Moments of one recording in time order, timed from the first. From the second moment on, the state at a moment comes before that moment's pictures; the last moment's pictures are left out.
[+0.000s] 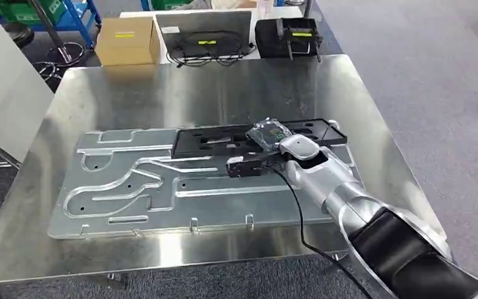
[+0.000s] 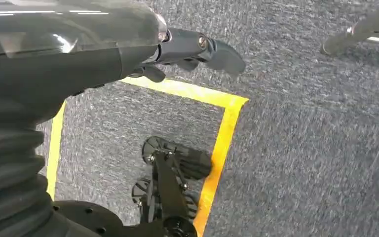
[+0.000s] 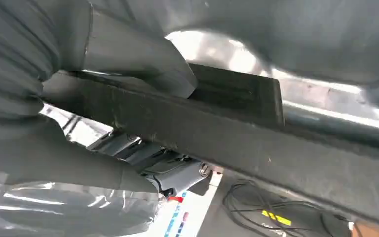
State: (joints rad) left arm -0.06 -0.03 1.01 -0.21 -0.63 -0.06 -0.42; right arm -1.02 0.02 0.78 -0.48 1.16 -0.05 -0.11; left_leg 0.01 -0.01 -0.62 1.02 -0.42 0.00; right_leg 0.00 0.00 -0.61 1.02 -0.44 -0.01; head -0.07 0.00
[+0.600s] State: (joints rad) left arm -0.06 -0.03 1.03 -0.21 -0.66 -0.04 -0.45; right arm -0.99 0.03 0.72 -0.53 0.89 -0.07 -0.38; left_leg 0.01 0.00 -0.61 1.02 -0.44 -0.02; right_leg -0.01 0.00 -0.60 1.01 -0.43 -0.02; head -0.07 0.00
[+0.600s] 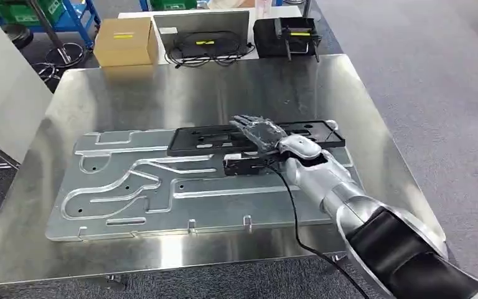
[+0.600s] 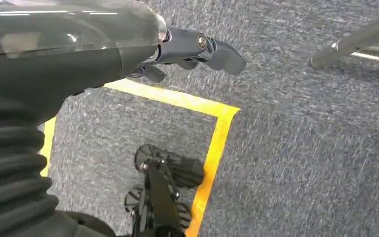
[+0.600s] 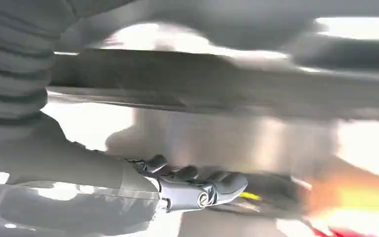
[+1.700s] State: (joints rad) left arm -0.05 -0.03 1.11 -0.21 -0.67 -0.07 -0.43; right arm 0.23 -0.09 -0.13 -1.88 0.56 -0.40 -0.68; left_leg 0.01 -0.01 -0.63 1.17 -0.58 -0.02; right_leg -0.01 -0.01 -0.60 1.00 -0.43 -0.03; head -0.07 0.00
